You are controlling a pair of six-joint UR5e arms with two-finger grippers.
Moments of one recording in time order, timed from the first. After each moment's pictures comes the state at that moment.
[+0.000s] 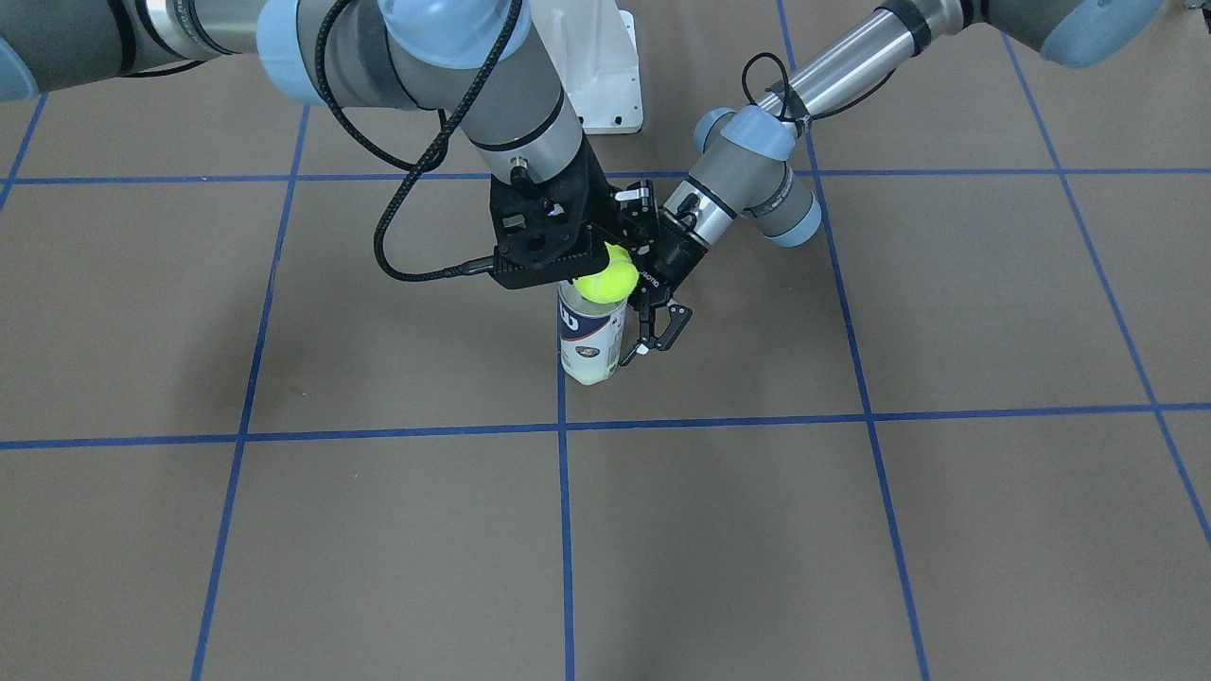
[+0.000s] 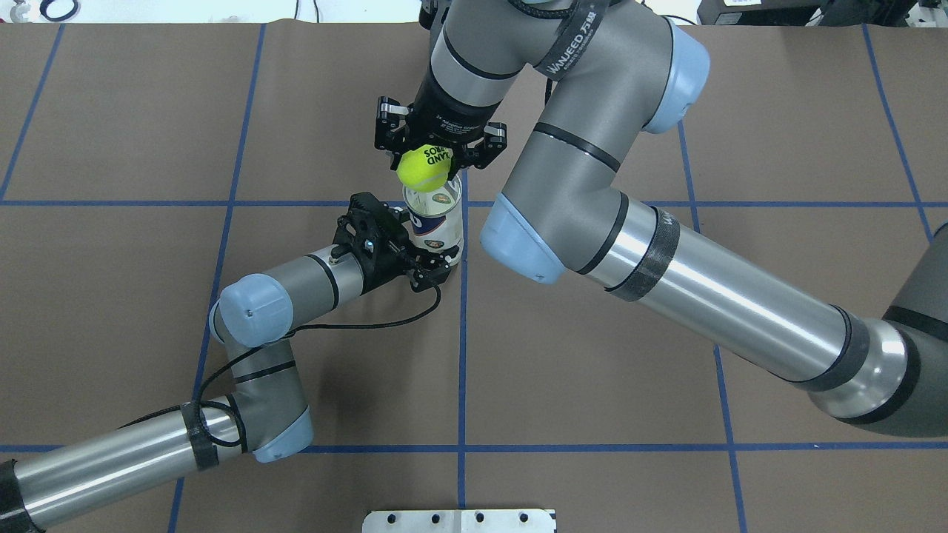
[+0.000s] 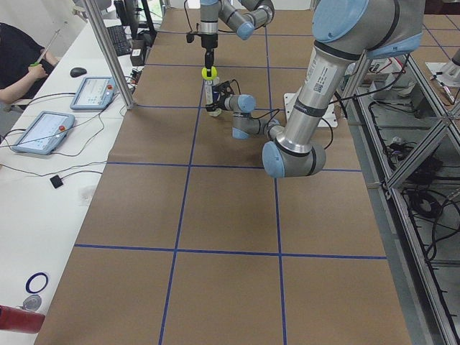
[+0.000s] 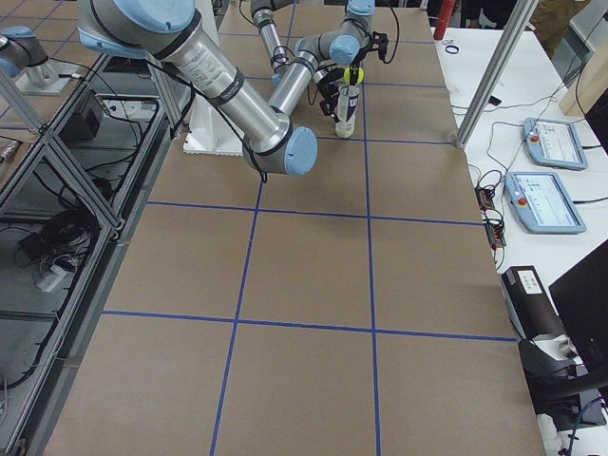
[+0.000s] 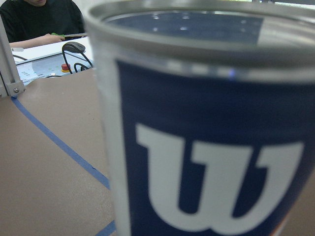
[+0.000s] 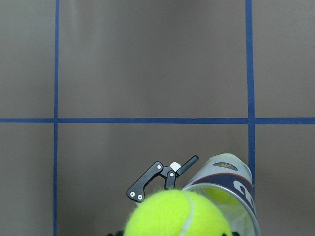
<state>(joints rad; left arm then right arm) -0.43 -2.16 -1.26 -2.95 -1.38 -0.49 0.72 -0.61 1.55 -1.52 2.17 1.22</state>
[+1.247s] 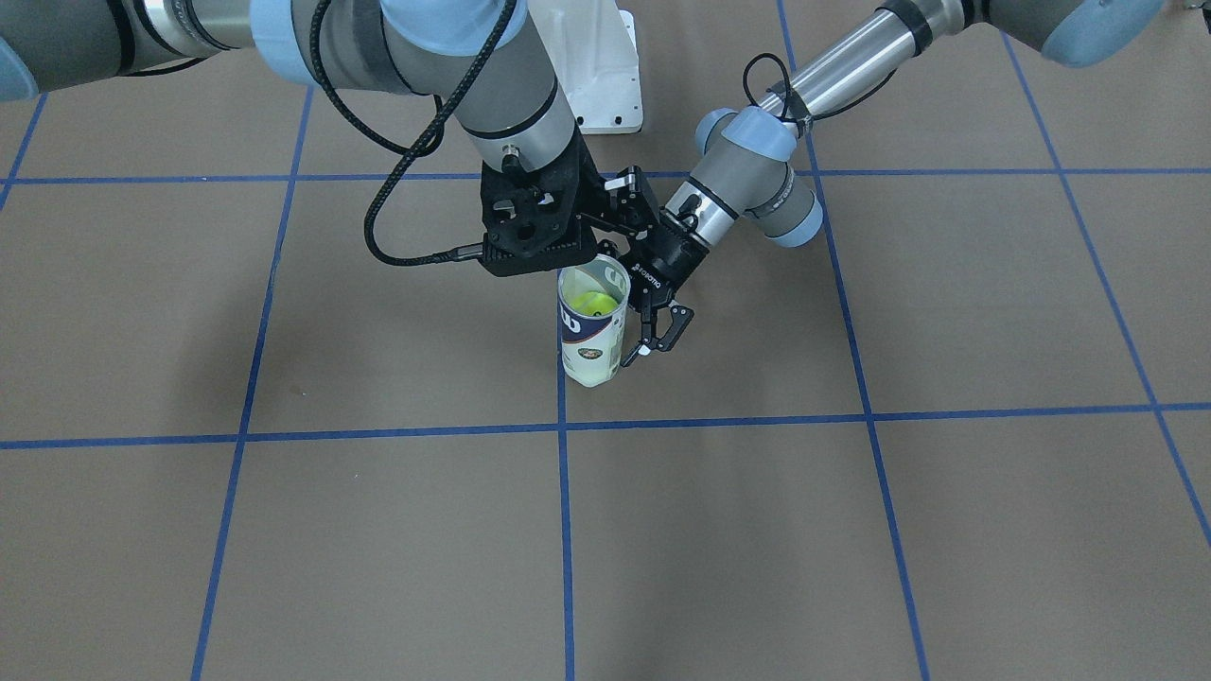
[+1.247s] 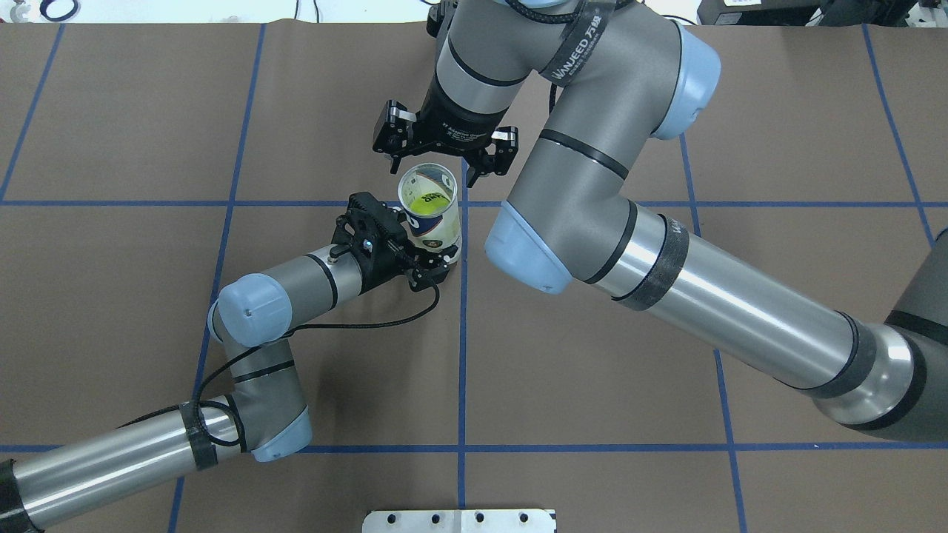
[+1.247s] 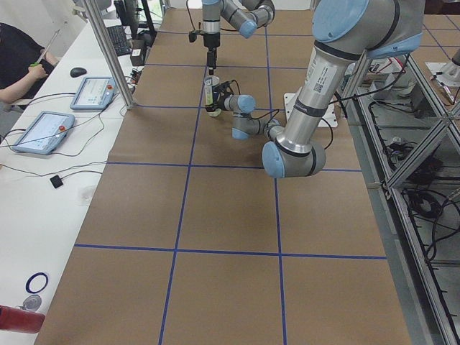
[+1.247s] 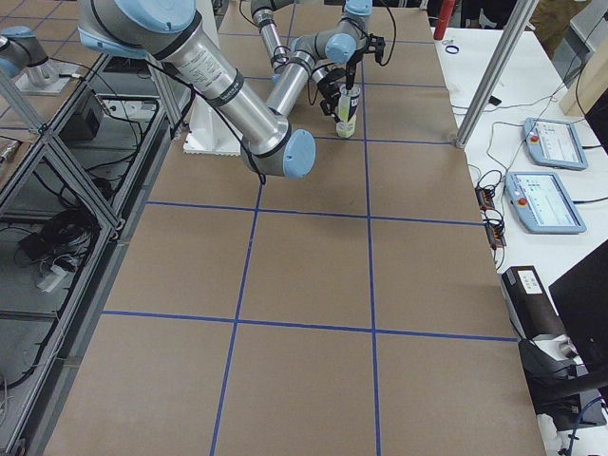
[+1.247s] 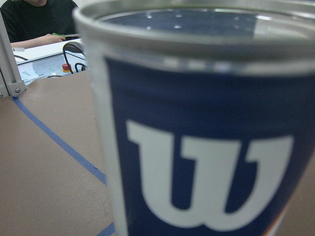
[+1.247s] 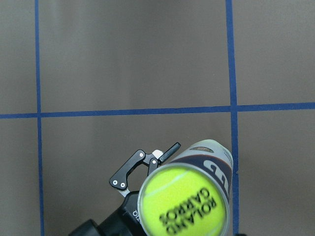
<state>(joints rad) -0.43 -2.16 -1.26 -2.95 -1.38 -0.49 0.71 -0.62 1.59 -1.57 2.16 1.22</state>
